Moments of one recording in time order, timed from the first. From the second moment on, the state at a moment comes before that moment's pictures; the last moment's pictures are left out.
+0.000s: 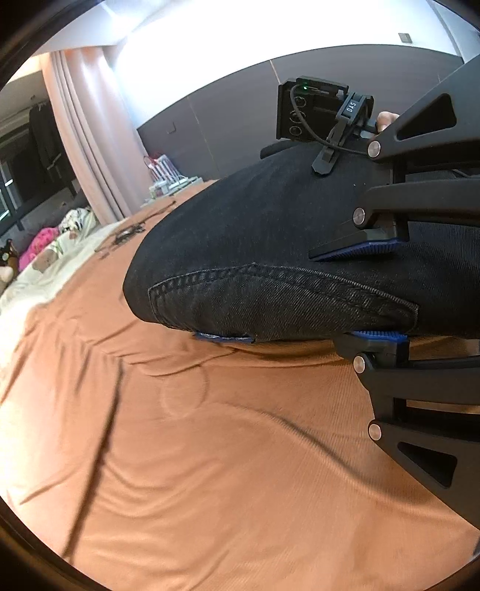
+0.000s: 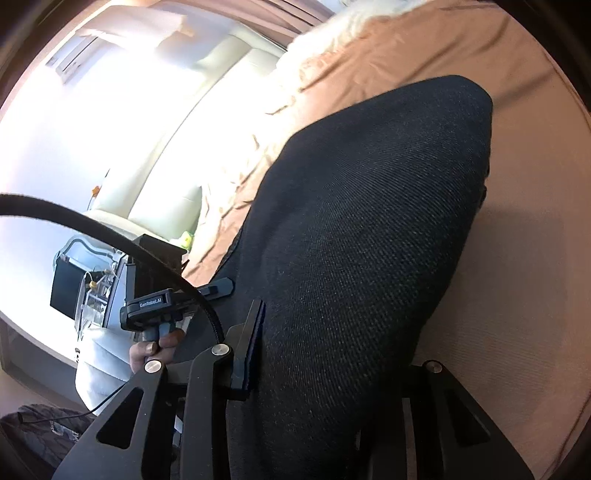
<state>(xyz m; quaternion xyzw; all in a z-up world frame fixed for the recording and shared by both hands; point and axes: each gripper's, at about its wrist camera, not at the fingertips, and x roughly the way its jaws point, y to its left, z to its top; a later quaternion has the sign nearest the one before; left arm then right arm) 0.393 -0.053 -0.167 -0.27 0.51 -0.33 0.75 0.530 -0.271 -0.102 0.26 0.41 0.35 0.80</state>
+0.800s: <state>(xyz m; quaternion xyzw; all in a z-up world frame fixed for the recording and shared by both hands) 0.357 0.073 -0.079 -0.27 0.44 -0.30 0.80 0.530 -0.170 -0.058 0.22 0.37 0.40 0.81</state>
